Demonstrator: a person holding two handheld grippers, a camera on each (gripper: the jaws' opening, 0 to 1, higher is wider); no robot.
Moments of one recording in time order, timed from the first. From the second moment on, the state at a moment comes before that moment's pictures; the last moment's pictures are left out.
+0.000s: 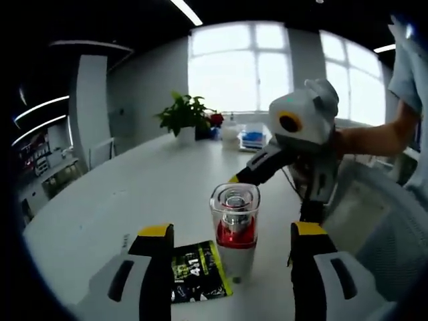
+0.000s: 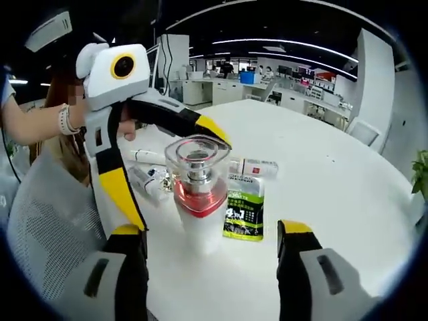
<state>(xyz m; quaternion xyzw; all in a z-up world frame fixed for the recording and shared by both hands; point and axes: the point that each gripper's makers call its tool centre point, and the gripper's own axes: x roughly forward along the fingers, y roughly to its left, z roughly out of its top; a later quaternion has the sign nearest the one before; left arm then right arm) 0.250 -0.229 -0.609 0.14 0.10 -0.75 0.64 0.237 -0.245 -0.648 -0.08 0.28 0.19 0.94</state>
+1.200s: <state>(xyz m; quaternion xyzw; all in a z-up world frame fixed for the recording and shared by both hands) 0.259 -0.161 -0.596 0.16 0.11 -0.67 0.72 0.224 -0.237 -0.594 -0.07 0.24 0.18 0.95</state>
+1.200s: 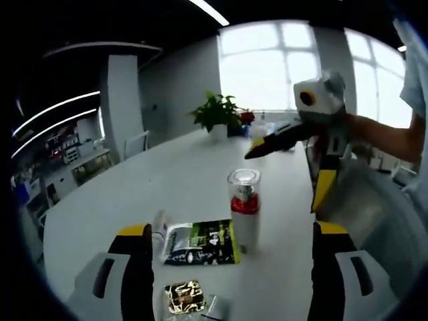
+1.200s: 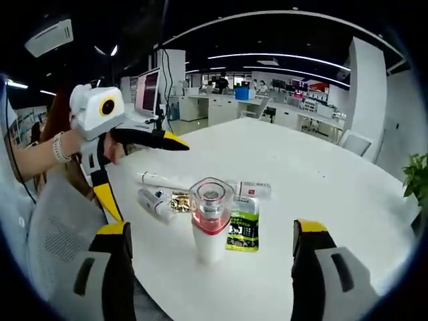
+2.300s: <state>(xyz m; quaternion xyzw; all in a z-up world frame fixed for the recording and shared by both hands) 0.285 -0.110 -0.590 0.18 0.14 -0.58 0.78 0.224 -0.237 -0.601 -0.11 0.26 0.17 0.94</state>
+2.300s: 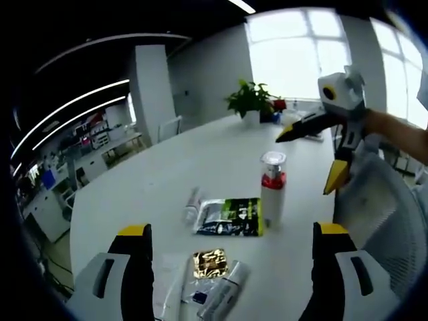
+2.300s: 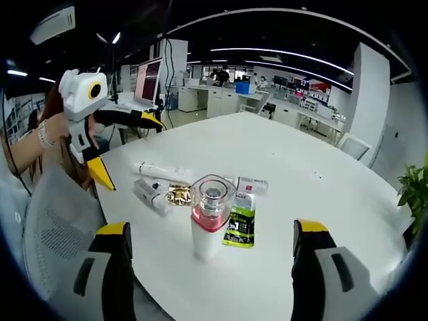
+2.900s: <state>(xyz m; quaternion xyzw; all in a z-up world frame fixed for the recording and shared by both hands) 0.299 -0.098 -0.601 0.20 0.16 -0.57 0.78 0.226 -0.233 -0.597 -0.10 0.25 0.17 0.95</state>
